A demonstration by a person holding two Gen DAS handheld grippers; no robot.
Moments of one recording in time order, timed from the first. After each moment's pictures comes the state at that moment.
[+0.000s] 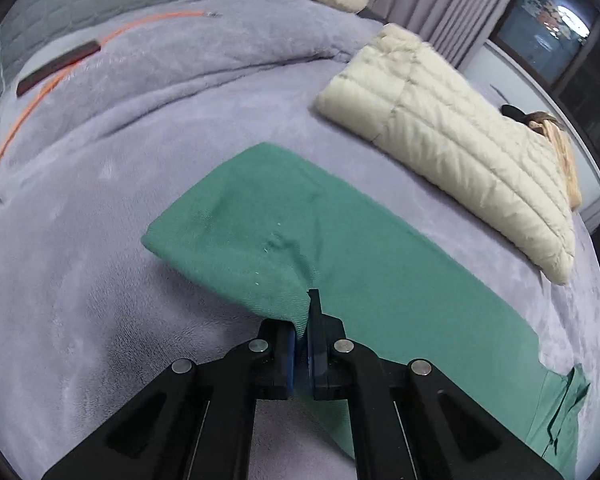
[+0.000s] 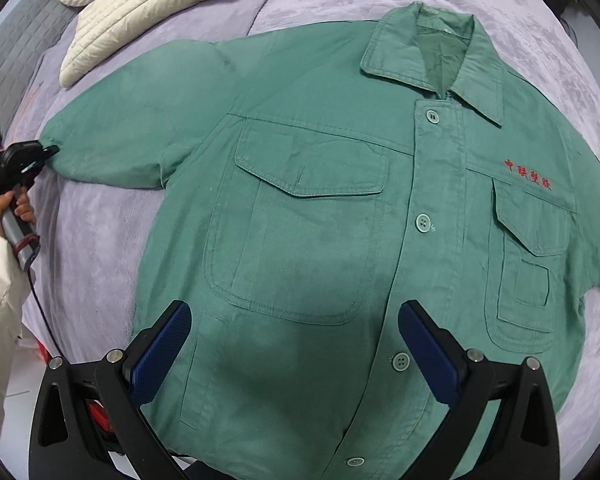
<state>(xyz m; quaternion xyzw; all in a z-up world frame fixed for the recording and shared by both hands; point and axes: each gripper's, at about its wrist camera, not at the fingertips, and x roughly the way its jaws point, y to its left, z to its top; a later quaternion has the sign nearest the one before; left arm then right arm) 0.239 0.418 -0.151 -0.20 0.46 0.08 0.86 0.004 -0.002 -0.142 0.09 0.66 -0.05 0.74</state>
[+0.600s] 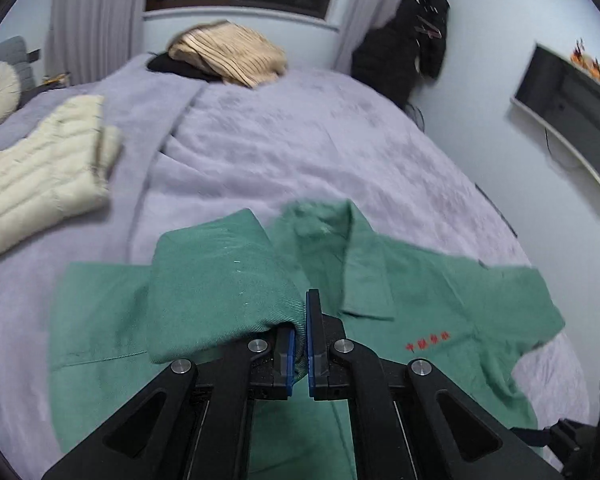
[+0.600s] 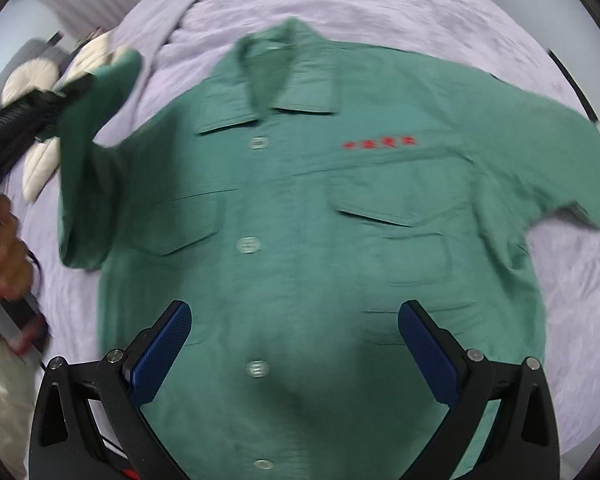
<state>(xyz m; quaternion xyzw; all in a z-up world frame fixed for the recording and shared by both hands) 0.154 -0.021 -0.068 0.04 0.43 -0.34 0.84 -0.052 -0.158 -0.128 0.21 0.60 -0.17 0.75</state>
